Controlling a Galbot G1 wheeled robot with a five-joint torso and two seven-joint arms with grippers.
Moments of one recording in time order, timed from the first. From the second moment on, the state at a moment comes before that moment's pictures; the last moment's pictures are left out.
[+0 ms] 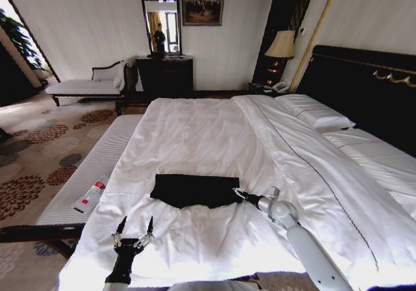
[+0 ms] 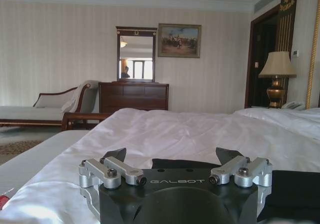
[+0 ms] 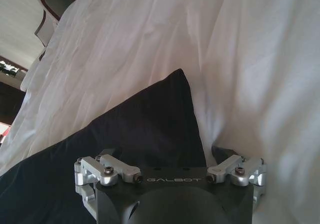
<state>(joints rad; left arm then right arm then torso) 2.09 -1.25 -0.52 -2.18 -0.21 -0.43 -0.16 -1.09 1.09 0.39 1.57 1.27 -0.66 0.11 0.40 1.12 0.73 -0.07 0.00</state>
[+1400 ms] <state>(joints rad) 2.09 -1.25 -0.52 -2.18 -0.22 -0.43 -0.16 -1.09 1.08 0.38 1.63 1.25 -0.63 0.12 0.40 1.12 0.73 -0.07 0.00</state>
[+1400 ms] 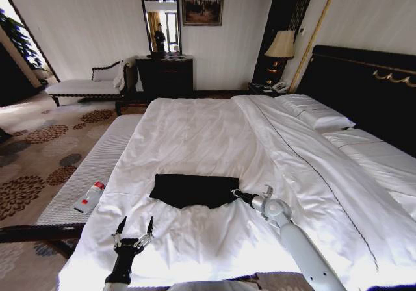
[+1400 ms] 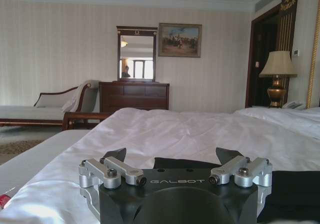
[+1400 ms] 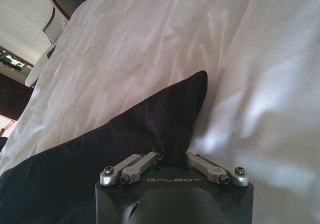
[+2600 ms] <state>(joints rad) 2.09 -1.25 -0.52 -2.18 -0.22 -0.43 -0.16 -1.07 0.91 0.42 1.79 1.04 -0.58 0.14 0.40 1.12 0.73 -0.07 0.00</state>
